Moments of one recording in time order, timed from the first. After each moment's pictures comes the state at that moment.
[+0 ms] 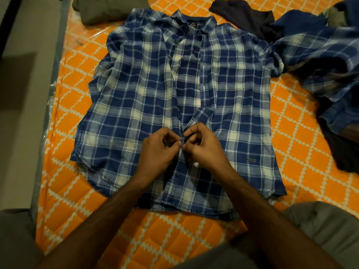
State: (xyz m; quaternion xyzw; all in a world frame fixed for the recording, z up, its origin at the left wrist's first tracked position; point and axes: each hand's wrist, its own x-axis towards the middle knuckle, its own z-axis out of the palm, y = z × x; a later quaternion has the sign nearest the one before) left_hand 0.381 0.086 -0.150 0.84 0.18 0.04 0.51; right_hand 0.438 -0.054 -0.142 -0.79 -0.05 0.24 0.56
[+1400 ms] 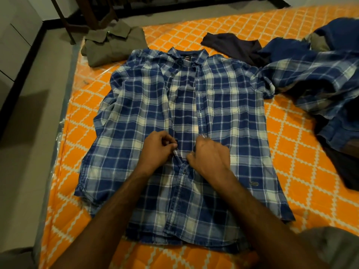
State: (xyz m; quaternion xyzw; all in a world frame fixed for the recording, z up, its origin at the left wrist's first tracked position) left_hand 0.461 0.123 -0.156 0.88 0.17 0.00 0.45; right_hand 0.486 -0.043 -0.141 -0.98 -0.16 0.04 0.08
